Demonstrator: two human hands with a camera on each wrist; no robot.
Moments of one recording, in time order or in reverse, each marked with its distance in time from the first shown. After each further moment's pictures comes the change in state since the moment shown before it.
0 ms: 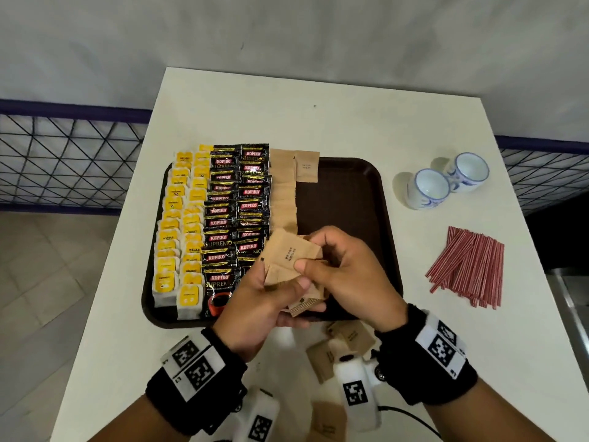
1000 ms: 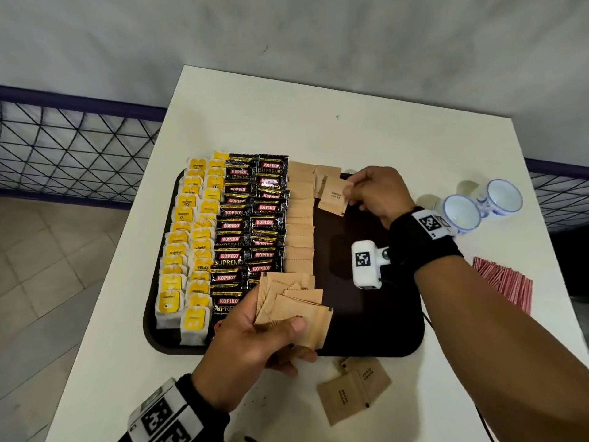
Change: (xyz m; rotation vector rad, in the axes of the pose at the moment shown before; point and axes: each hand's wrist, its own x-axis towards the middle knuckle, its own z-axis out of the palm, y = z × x) left_hand -0.009 0.001 -0.030 0.019 0.039 -0.036; right_hand 0.176 0.011 -0.063 -0.226 0.227 0.243
